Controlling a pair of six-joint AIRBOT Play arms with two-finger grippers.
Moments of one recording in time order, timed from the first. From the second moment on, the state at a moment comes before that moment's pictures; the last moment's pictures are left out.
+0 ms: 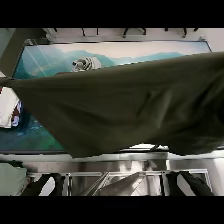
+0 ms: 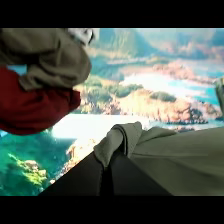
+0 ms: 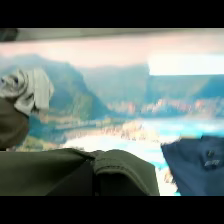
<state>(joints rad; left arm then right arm) 0.27 -0.92 1.82 1.04 -1.72 -1.63 -0.28 -0.92 1.88 -1.10 1.54 1.52</state>
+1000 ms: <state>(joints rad) -0.05 -1.55 1.52 1.26 -1.28 -1.48 -0.09 -1.50 1.39 -0.93 0.82 1.29</state>
